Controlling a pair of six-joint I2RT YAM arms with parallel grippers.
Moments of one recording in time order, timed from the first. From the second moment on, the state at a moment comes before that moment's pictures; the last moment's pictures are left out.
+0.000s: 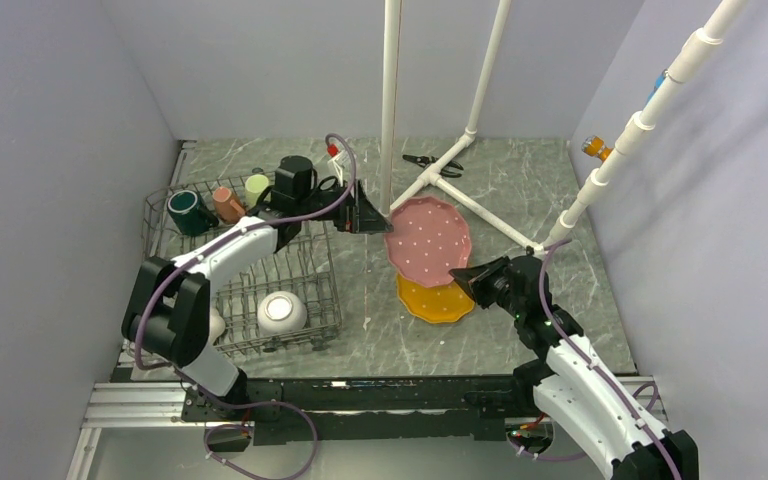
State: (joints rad) left arm -0.44 1.57 1.08 0.13 0.91 -0.59; right arm 0.34 0.67 0.35 -0.18 -0.11 1.35
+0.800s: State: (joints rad) left arm -0.50 1.63 0.95 0.42 0.94 -0.80; right arm 0.33 0.70 0.38 -0.15 -0.12 1.37
